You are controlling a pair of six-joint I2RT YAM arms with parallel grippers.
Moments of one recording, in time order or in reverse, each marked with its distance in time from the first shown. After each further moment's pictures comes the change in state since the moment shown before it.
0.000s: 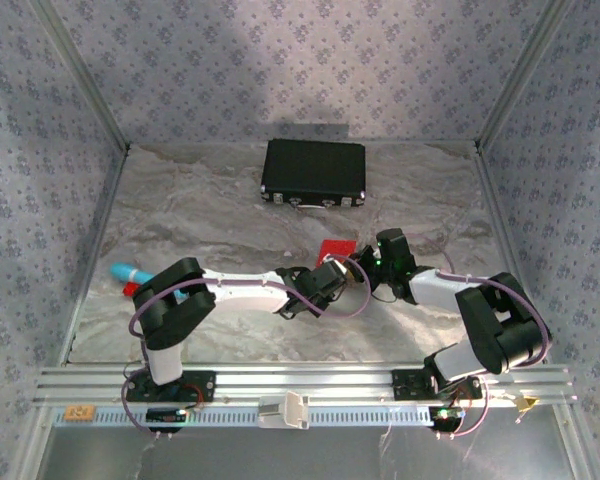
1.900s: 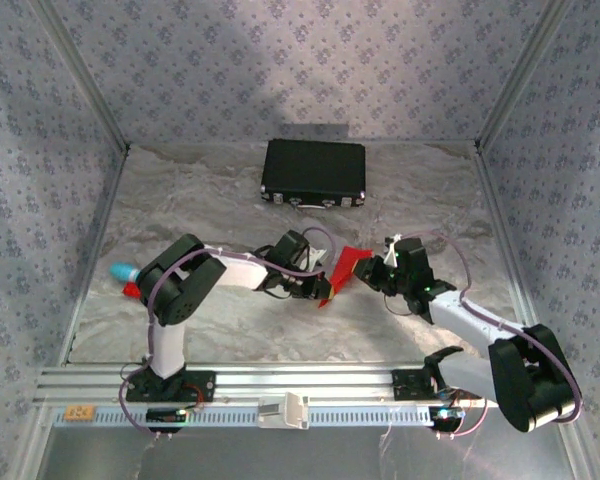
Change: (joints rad) left arm 0.316 0.111 -0.140 0.473 0.990 -0.402; right arm -0.035 -0.309 -0.110 -0.131 -0.016 -0.379
